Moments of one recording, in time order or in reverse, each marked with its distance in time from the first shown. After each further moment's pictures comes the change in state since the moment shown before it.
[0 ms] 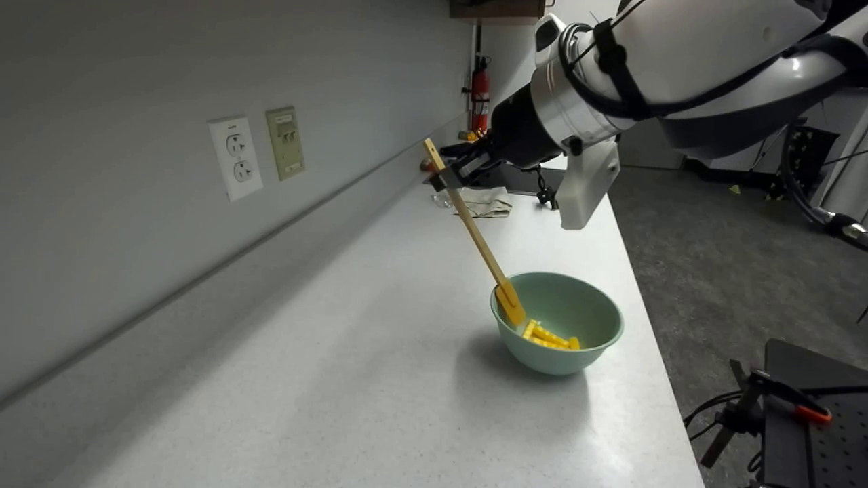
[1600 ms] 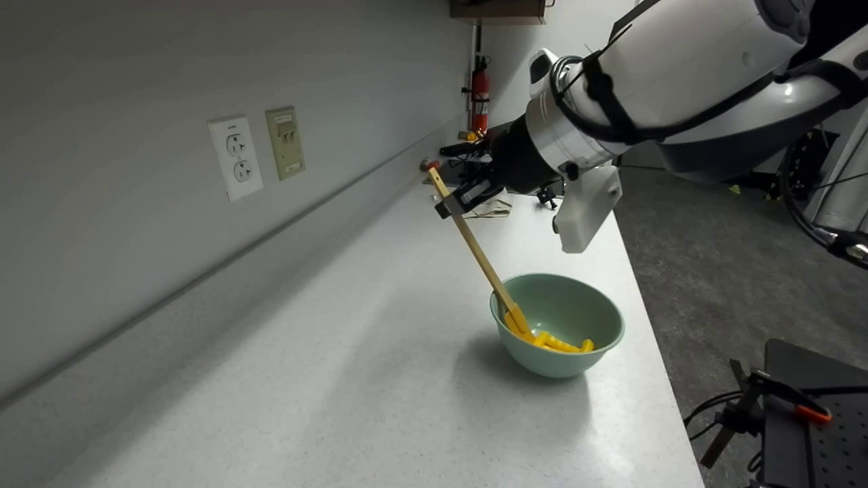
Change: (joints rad) arm 0.000 0.036 0.001 -0.027 0.098 0.002 -0.033
